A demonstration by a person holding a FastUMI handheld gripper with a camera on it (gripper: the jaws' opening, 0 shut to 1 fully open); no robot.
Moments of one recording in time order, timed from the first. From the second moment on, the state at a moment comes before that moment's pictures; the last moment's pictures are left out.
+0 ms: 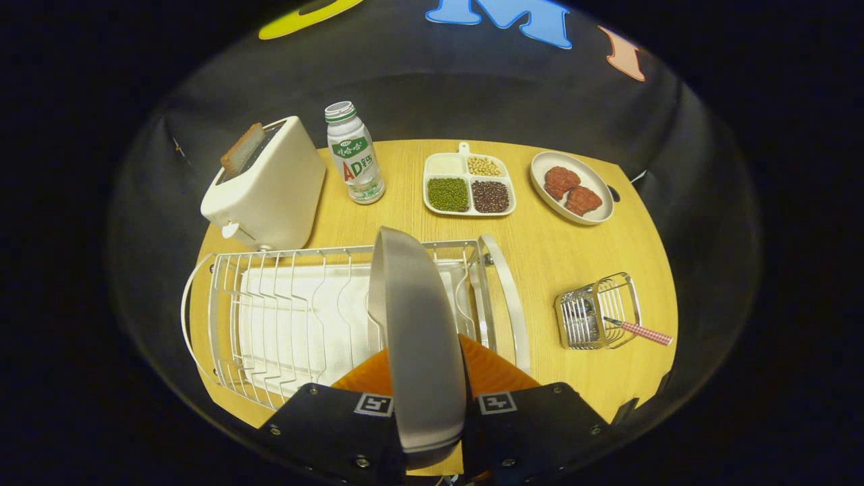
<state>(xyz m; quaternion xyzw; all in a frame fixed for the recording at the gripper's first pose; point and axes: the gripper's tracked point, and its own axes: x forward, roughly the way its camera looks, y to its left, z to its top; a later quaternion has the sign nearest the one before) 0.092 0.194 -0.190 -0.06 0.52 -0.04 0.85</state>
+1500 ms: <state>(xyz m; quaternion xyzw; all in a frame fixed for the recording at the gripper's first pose) -0.098 0.003 -0.145 0.12 0.43 0.15 0.88</state>
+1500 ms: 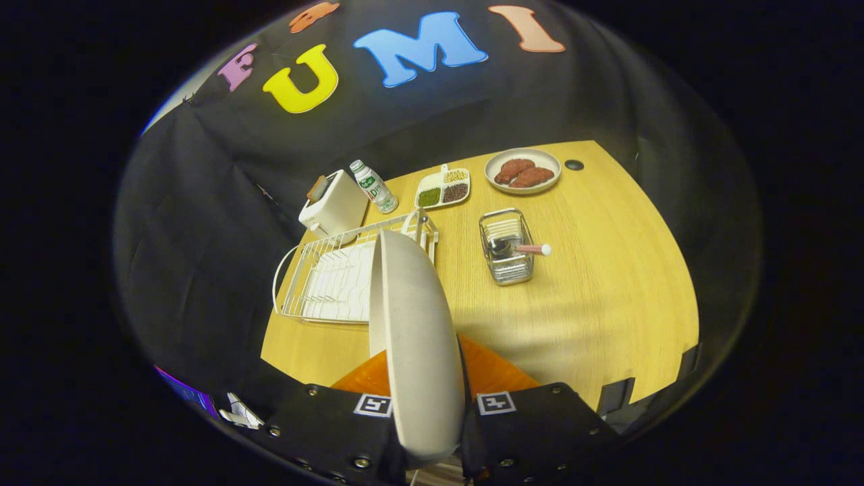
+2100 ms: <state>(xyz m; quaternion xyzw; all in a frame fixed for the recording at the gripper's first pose) -0.101 0.007 -0.260 0.27 0.48 0.21 0.81</state>
